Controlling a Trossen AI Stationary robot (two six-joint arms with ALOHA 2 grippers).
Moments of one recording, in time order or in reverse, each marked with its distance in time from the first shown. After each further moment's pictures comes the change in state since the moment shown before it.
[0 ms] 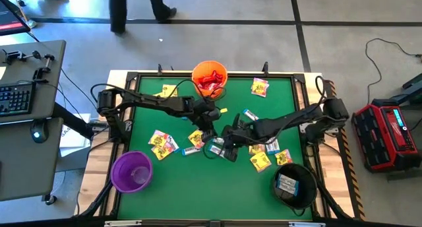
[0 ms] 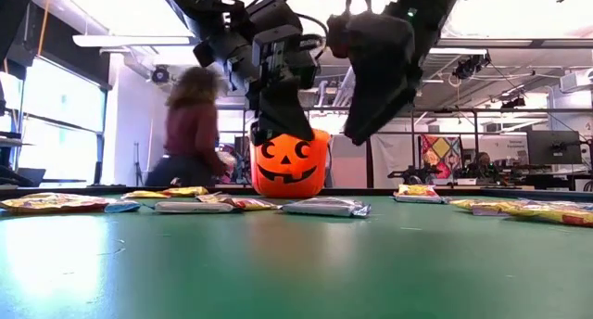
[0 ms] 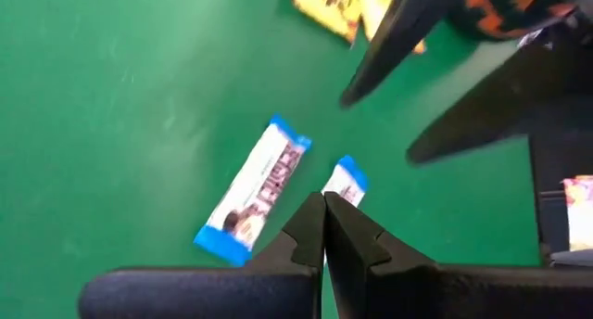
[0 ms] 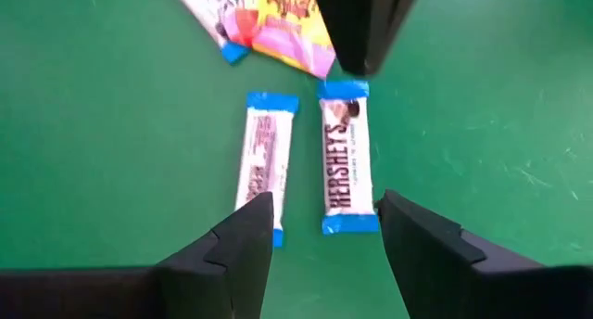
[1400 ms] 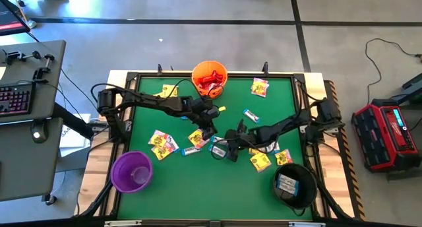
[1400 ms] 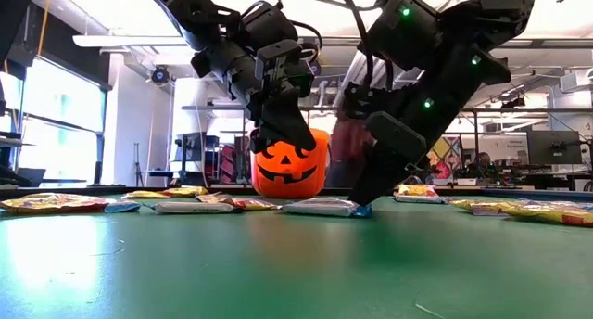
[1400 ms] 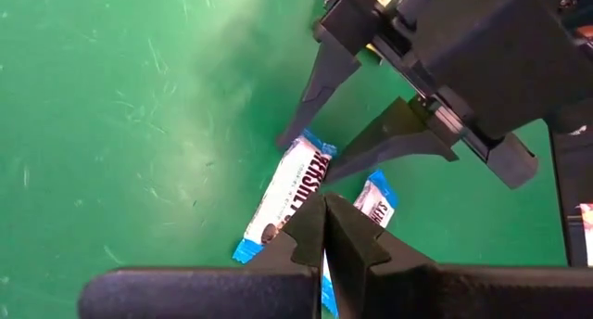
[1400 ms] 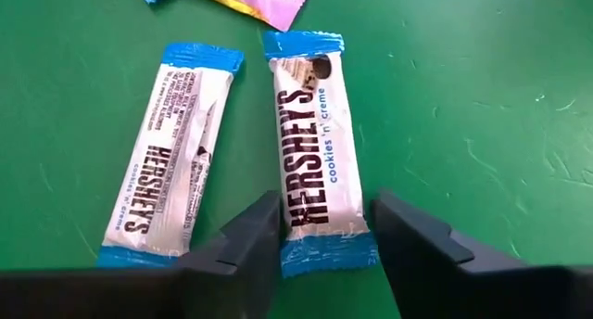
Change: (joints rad) left arm 0.019 0.000 -0.058 0.104 -0.029 -0.017; right arm -0.027 0.102 -0.339 0.541 0.080 -0.099
